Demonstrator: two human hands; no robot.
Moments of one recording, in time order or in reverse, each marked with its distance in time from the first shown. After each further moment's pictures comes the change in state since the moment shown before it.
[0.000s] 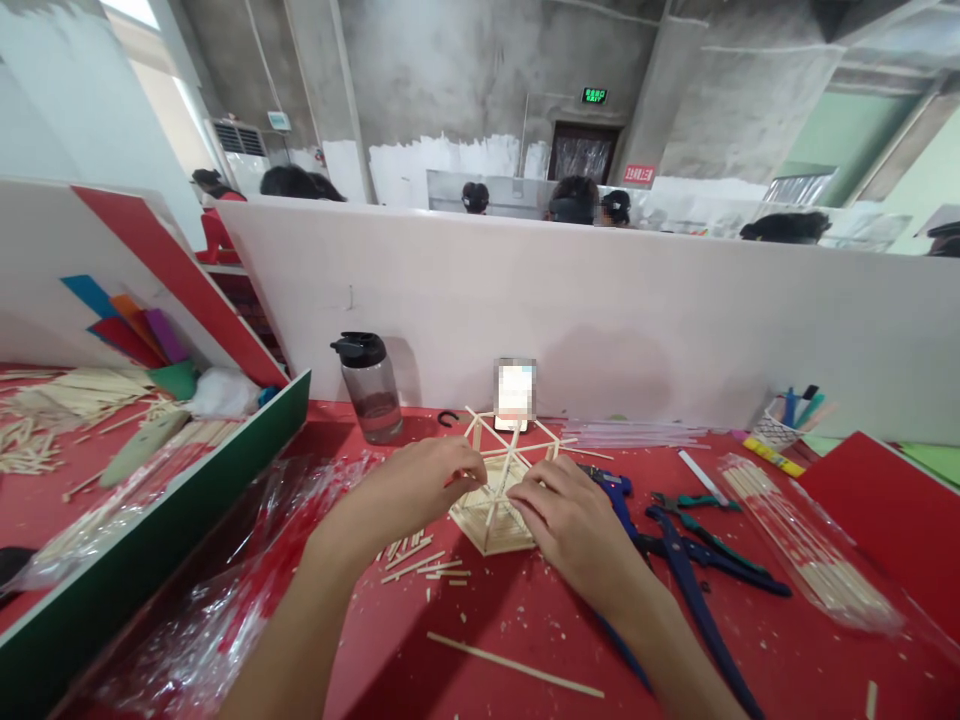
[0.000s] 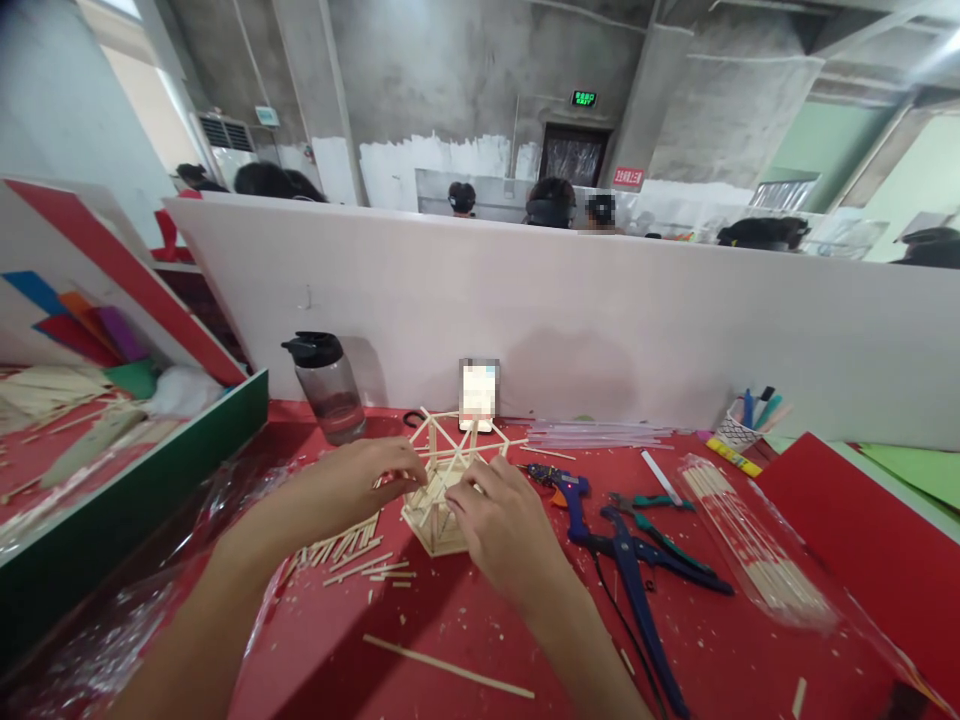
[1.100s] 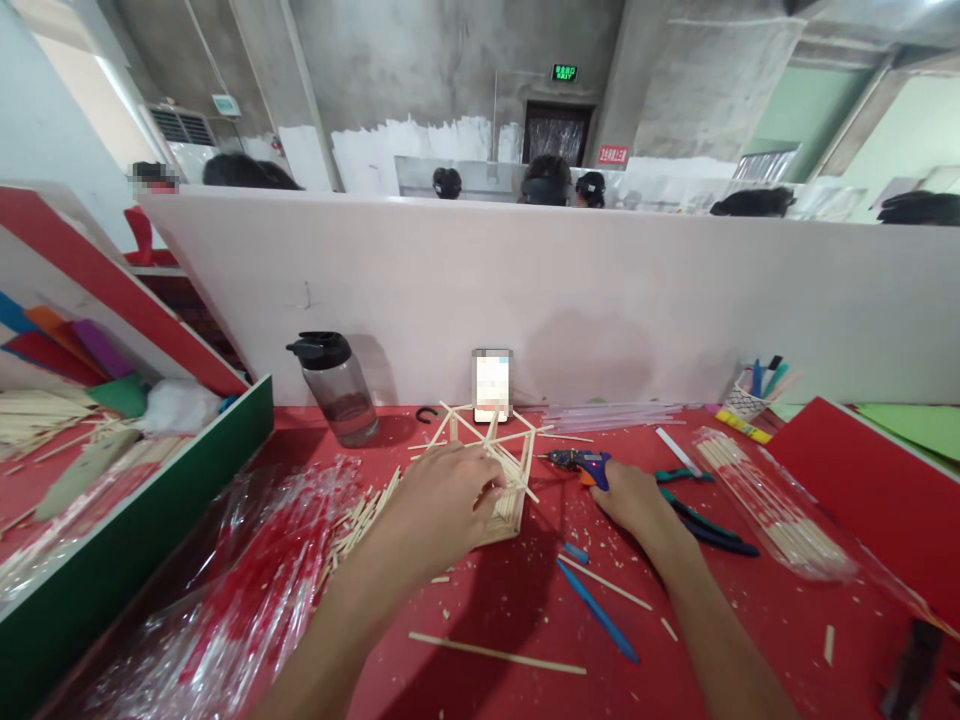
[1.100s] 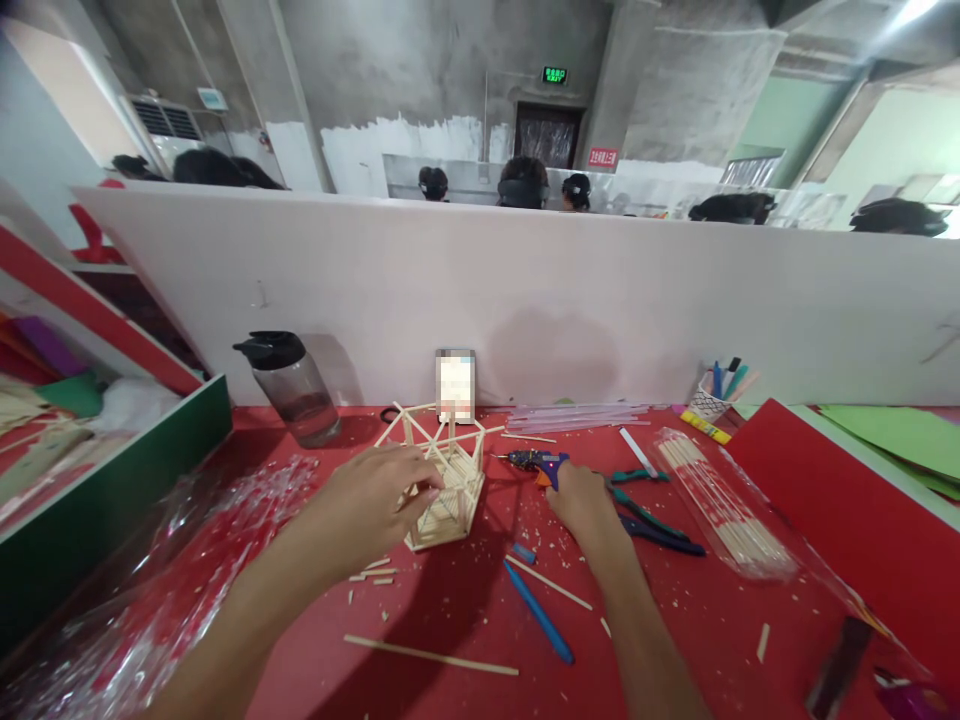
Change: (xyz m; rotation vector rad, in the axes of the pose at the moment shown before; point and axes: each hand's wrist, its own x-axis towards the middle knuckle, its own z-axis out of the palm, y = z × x) left_hand 0.016 0.046 0.030 0.152 0.058 0.060; right_hand -0.049 0.111 0.007 -0.302 -0.445 0.877
